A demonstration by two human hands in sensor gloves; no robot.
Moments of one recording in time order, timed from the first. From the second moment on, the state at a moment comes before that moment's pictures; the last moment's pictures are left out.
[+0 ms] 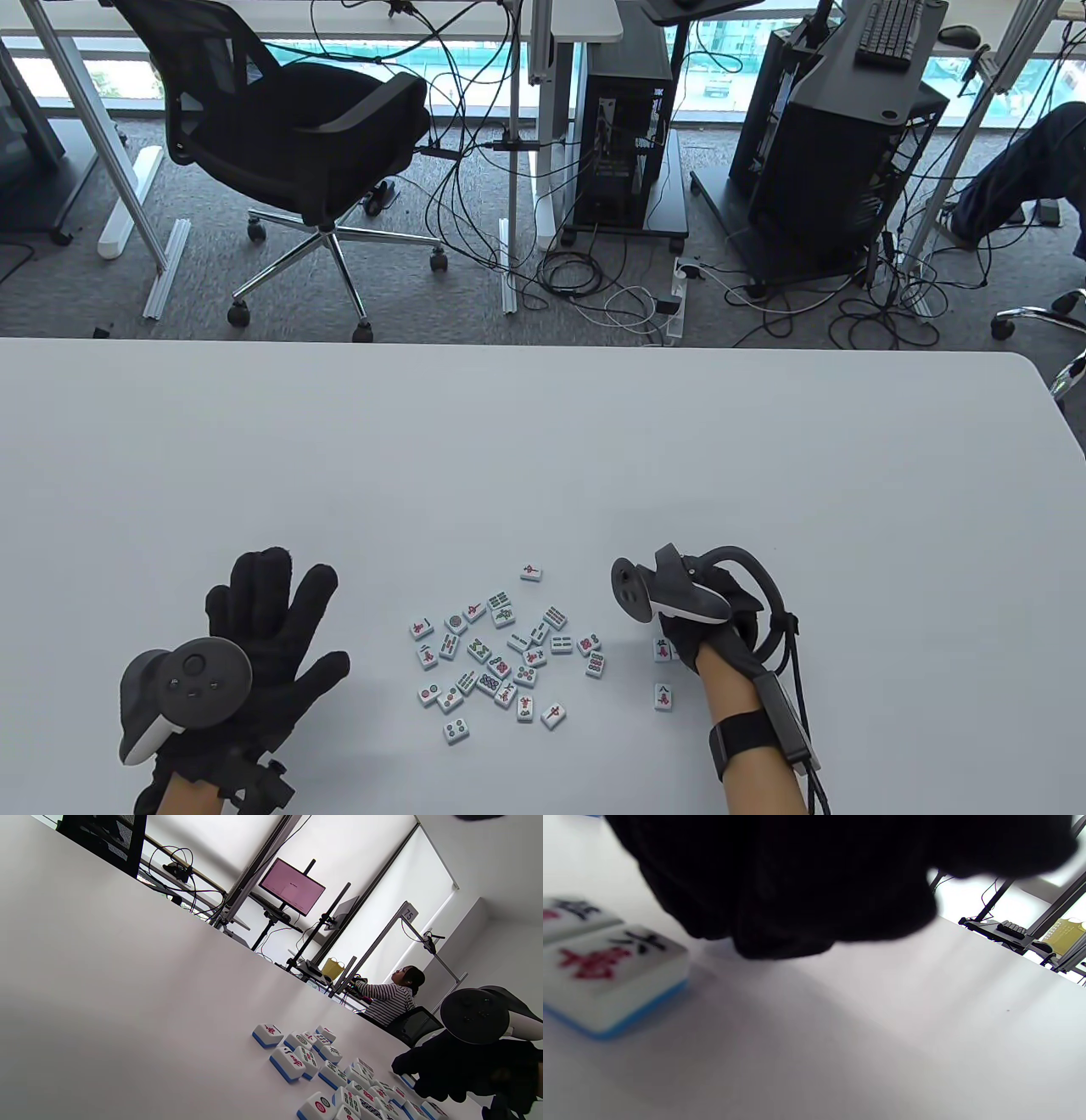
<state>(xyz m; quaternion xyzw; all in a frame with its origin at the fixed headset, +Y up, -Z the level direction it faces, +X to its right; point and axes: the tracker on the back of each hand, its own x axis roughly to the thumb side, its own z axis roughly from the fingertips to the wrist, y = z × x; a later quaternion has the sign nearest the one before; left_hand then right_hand) -0.288 -0.716 -0.219 0.01 -0.14 0.30 0.94 0.135 -0.756 -0.356 -0.17 -0.10 -0.96 0.19</state>
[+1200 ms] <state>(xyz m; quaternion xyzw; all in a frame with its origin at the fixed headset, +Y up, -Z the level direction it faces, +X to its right) -0.285 -0.716 -0.217 0.02 -0.15 0.30 0.94 -0.005 -0.753 -0.217 -0.38 -0.01 -0.90 0.20</state>
